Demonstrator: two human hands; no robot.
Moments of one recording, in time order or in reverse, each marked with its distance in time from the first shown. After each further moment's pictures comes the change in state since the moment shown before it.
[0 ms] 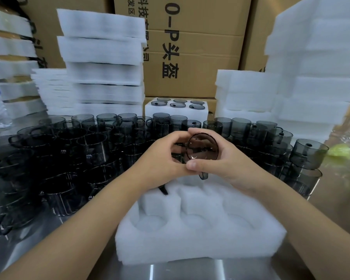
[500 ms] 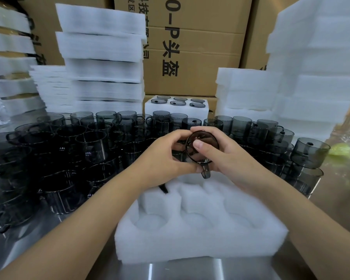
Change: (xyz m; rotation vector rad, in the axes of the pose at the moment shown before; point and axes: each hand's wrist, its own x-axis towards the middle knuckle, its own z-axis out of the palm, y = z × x) left_hand 0.001 0.000 -0.001 0.081 -0.011 -0.001; right_hand -0.001 -0.004 0.004 -0.036 0.083 0.028
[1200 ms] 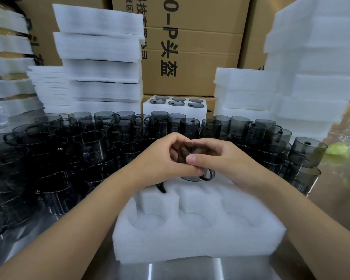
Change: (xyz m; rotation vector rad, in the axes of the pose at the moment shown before) left_hand -0.001 -0.001 -0.001 -0.002 -0.042 -0.073; right_hand 0.000 0.002 -0.006 -0.113 -0.105 0.036
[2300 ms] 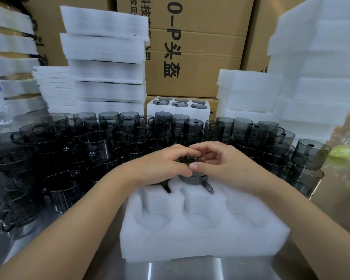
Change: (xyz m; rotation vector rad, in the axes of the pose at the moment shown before) left_hand -0.001 0.008 -0.011 0.166 -0.311 -0.154; right_hand -0.001 0.000 0.004 -0.281 0.048 0.003
